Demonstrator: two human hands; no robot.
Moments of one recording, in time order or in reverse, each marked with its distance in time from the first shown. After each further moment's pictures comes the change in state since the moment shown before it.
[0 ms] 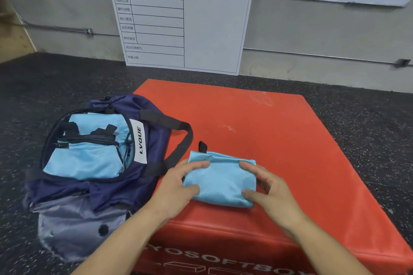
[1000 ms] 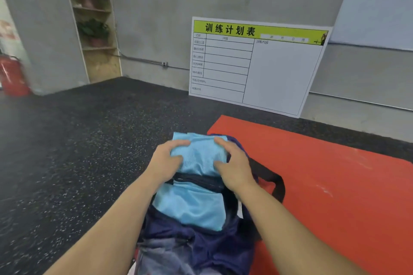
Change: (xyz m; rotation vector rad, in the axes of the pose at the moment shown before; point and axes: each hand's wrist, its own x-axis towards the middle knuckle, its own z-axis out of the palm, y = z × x) left_hand 0.053 -0.043 -0.302 0.122 0.534 -0.097; right_hand 0.202 -0.103 0.314 -0.245 -0.069 -0.239
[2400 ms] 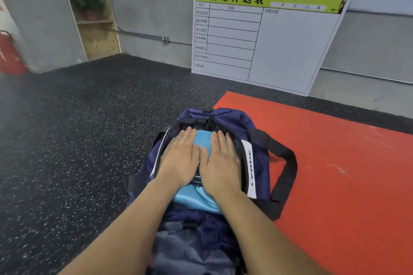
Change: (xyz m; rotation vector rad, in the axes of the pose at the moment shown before) left_hand 0.002 -0.068 0.048 0.720 -0.071 0.214; right_hand -0.017 0.050 0.076 -0.696 0.002 -0.020
